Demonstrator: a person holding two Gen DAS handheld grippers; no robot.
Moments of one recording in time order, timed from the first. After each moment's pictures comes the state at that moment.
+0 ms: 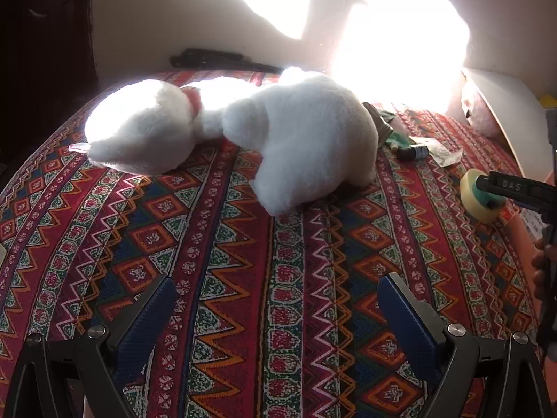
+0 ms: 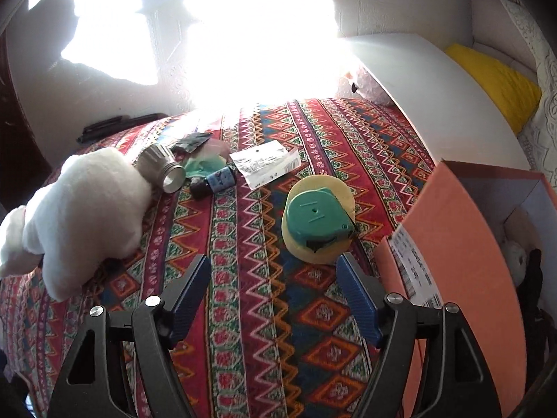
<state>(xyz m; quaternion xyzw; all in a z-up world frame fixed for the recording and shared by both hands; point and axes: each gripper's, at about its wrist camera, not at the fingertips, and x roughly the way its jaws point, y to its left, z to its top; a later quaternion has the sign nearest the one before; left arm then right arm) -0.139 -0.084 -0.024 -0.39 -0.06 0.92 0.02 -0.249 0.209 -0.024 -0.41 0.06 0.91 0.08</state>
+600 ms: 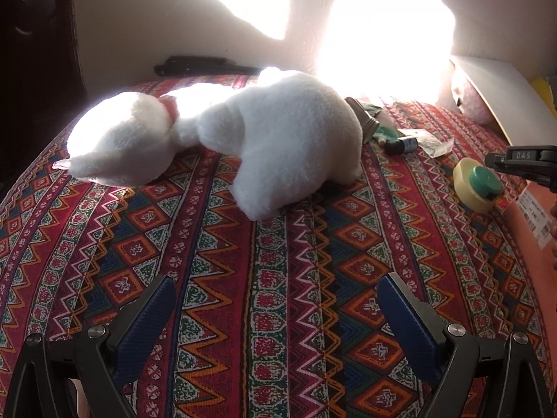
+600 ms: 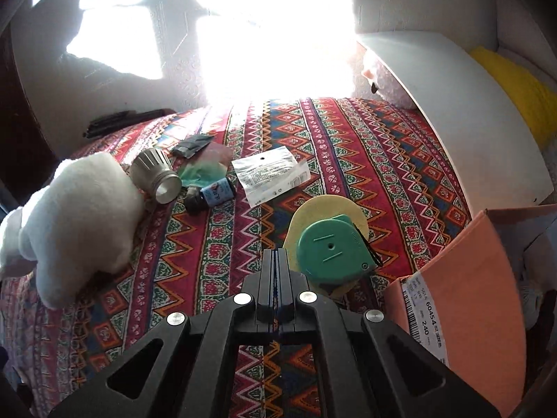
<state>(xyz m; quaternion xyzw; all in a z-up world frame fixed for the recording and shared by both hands) -0.139 -0.067 -0.022 -0.38 -0.04 0.92 0.03 -0.276 0.229 -0.019 -0.41 0.07 0.91 0.04</state>
